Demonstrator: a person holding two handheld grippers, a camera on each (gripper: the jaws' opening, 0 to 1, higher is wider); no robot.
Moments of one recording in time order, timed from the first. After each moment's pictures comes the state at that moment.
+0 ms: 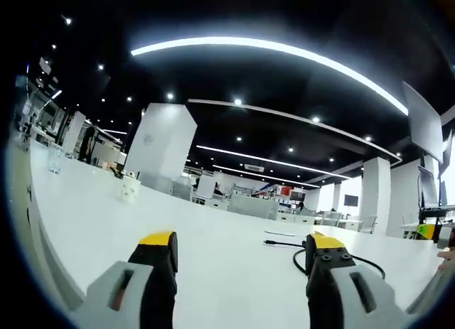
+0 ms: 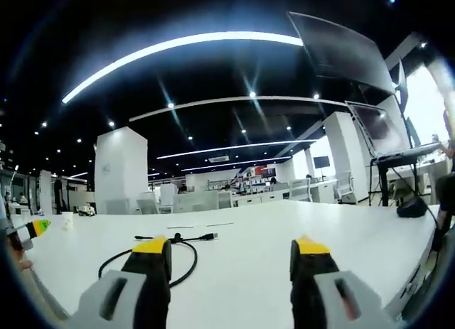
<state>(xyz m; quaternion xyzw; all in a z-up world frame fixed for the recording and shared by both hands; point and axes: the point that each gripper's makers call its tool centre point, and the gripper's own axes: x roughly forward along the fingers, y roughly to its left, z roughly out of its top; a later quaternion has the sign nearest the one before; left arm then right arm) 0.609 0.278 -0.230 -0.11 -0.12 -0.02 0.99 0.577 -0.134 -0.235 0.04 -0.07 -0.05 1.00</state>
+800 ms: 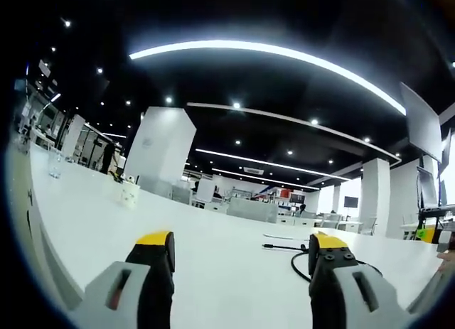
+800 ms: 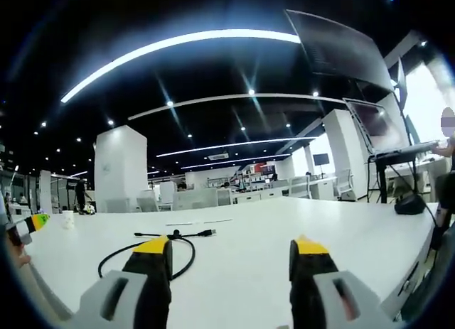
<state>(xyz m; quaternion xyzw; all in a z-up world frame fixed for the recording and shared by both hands) 0.602 0.276 -0.220 -0.10 -0.13 -0.02 0.99 0.572 -0.138 -0.240 0.05 -0.06 -0.05 1.00</state>
